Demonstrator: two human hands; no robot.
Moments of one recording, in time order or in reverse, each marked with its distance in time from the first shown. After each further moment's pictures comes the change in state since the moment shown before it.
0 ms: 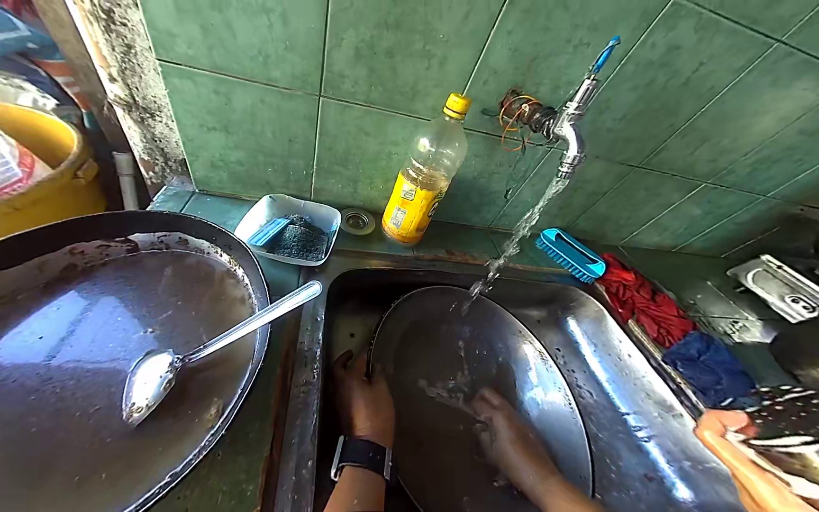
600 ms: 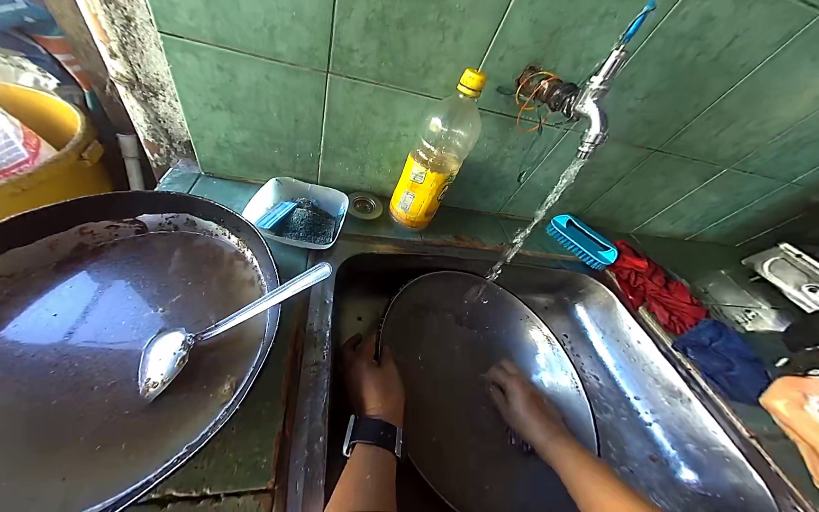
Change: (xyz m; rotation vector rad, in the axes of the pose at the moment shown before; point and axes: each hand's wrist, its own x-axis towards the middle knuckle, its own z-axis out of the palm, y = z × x) left_hand 0.000 -0.003 0.001 0.002 0.000 -0.013; right_hand 0.013 0.016 -0.006 -0.039 0.003 0.022
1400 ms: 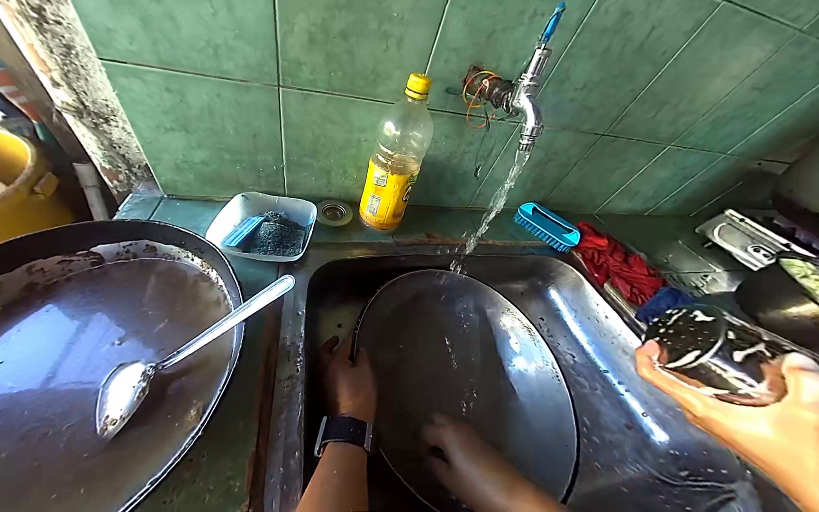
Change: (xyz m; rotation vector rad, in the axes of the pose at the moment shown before) left_hand 0.014 0.001 -0.001 0.040 -0.020 0.060; right_hand -0.056 -0.071 0.013 0.195 -0.360 -0.221
